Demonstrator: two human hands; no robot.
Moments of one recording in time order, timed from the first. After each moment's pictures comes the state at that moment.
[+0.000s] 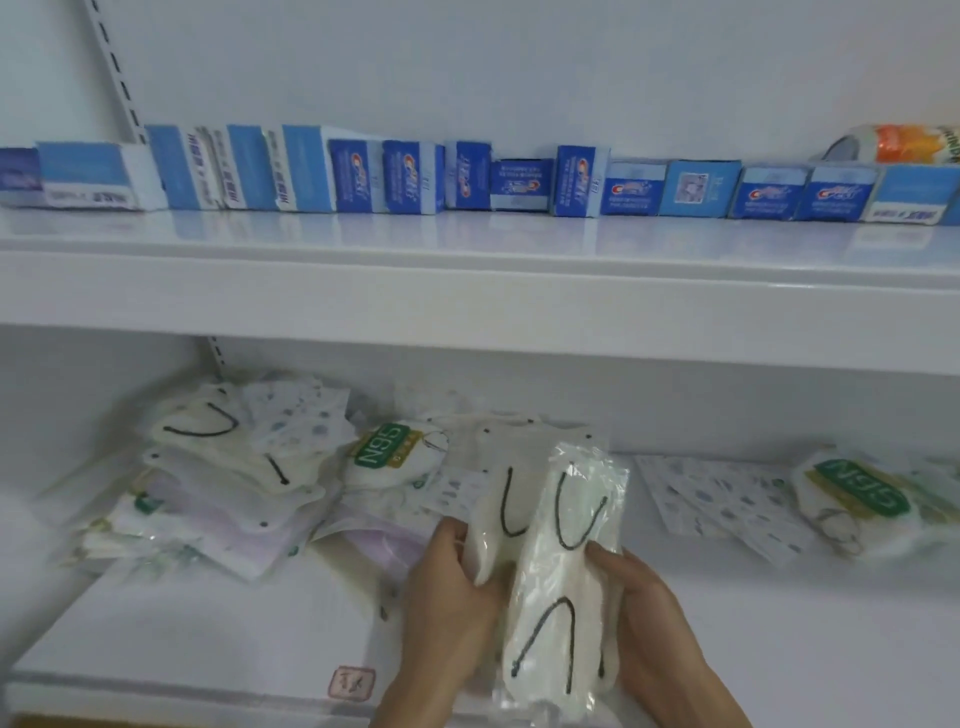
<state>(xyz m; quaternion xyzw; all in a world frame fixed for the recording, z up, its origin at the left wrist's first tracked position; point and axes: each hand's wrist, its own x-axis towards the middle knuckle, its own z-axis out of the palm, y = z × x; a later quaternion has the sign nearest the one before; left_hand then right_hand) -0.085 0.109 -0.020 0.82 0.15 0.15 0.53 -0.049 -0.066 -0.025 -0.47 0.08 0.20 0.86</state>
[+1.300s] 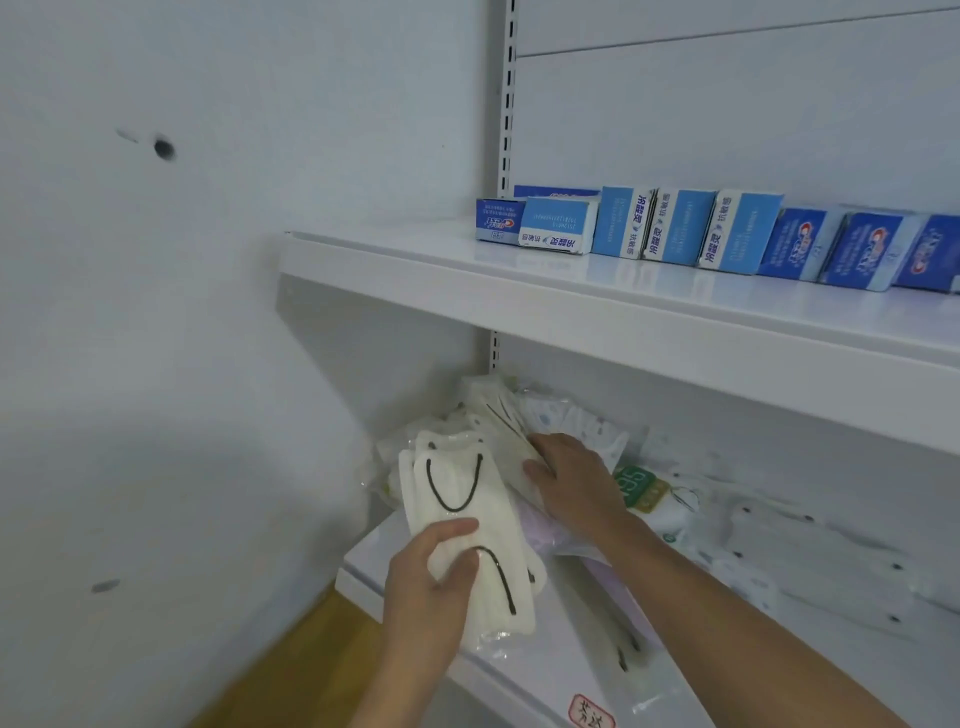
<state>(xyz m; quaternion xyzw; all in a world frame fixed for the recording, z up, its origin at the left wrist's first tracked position) -0.188 0.291 0.007 0.66 0.31 0.34 0.59 0.032 0.245 0.014 -0.89 -0.38 0.03 0.26</state>
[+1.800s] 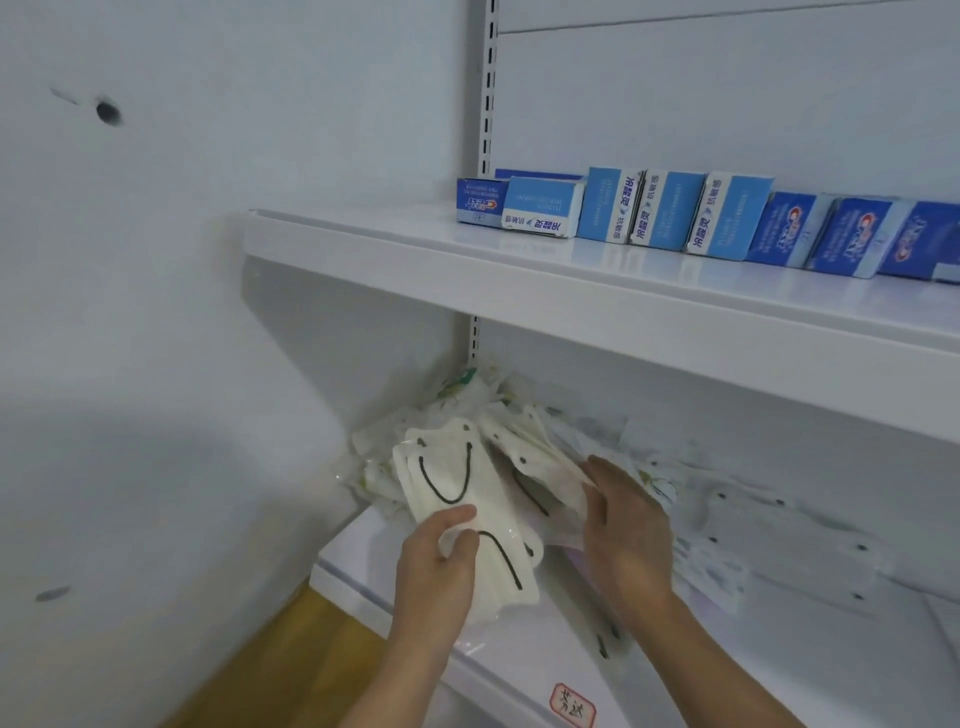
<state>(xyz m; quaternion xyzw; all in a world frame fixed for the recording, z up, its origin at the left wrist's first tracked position) -0.160 0.285 0.002 0.63 0.33 0.30 0.64 -0.017 0.165 0.010 -0.87 -0.30 -0.18 0.36</state>
